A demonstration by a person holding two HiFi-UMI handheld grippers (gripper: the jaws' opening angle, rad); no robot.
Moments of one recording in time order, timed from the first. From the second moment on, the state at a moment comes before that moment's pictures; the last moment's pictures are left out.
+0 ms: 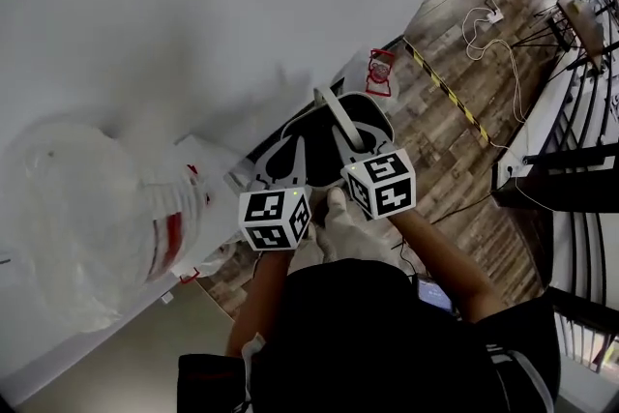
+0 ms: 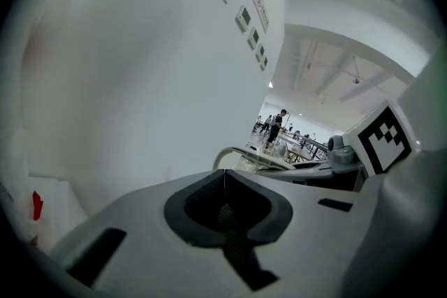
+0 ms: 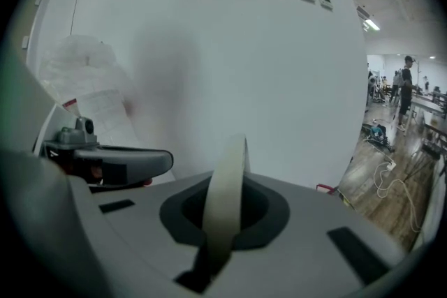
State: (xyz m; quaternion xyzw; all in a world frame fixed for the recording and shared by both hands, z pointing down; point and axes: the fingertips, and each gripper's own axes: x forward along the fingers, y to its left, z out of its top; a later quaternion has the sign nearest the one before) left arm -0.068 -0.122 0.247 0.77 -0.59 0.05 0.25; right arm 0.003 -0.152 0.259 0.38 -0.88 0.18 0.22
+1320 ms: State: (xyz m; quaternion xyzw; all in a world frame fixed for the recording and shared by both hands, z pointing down) left arm -0.101 -0.114 0.462 0.67 -0.62 0.11 0.39; right arm -0.016 -0.157 0.486 0.31 -0.83 0.25 0.40
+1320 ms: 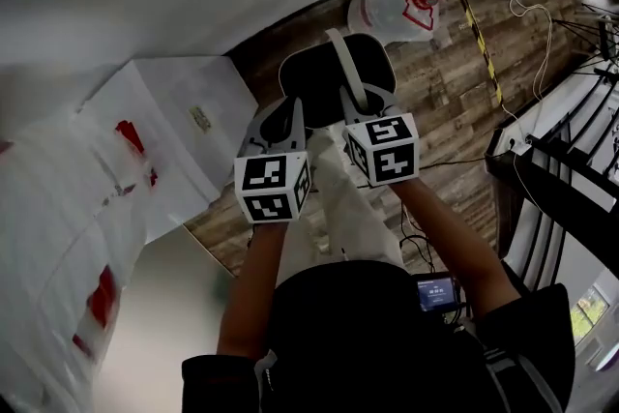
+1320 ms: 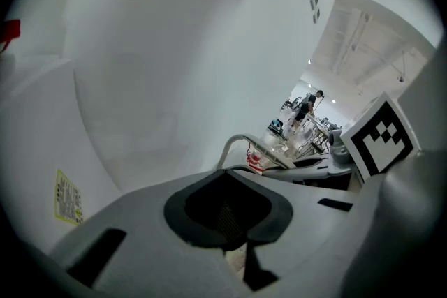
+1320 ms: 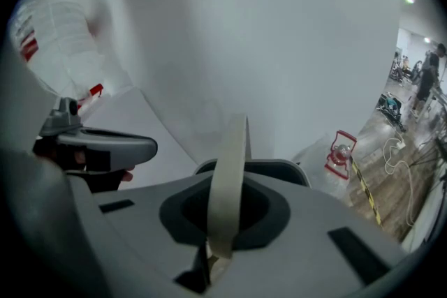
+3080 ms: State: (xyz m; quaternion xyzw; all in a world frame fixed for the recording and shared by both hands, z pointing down) left arm -0.122 -0.096 0.742 0.61 -0.59 0.10 0.52; right arm -0.041 -0.143 0.761 0.27 -0.78 0.29 0.48
